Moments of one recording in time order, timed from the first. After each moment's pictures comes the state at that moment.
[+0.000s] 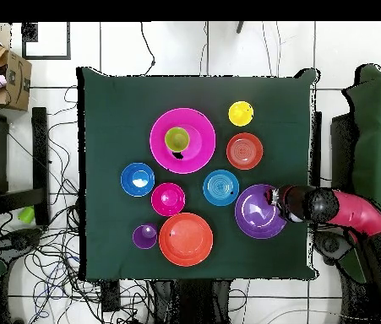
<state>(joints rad) -1.14 -0.36 0.60 1.56 -0.78 0.74 1.64</state>
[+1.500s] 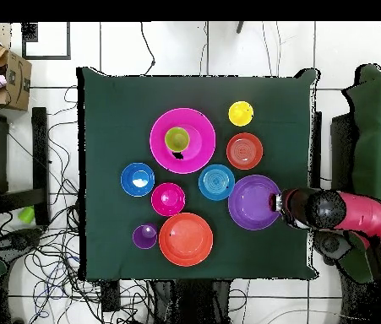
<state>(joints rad) -1.12 -0.54 0.61 1.68 -0.74 0.80 1.63</state>
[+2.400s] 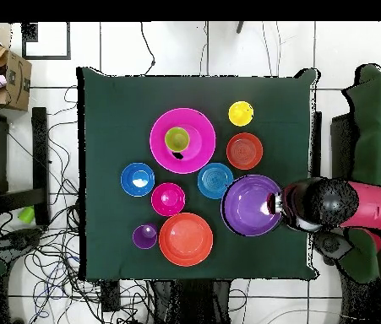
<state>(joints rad) -1.05 -0.80 0.63 1.76 -0.57 1.00 1.63</state>
